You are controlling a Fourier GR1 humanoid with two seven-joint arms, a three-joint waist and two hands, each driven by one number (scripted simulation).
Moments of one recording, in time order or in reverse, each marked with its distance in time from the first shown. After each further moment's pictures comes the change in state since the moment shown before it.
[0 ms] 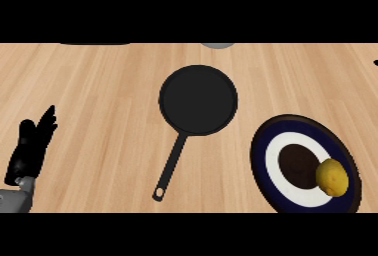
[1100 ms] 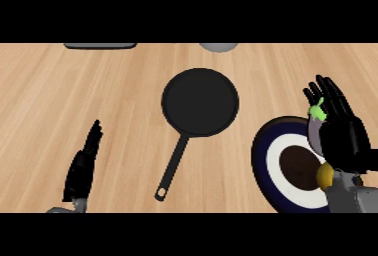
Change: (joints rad) left arm 0.090 -0.231 -0.146 -0.008 -0.050 0.108 -0.356; right arm 0.273 0.462 0.207 -0.244 0.277 -0.825 0.052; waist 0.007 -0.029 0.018
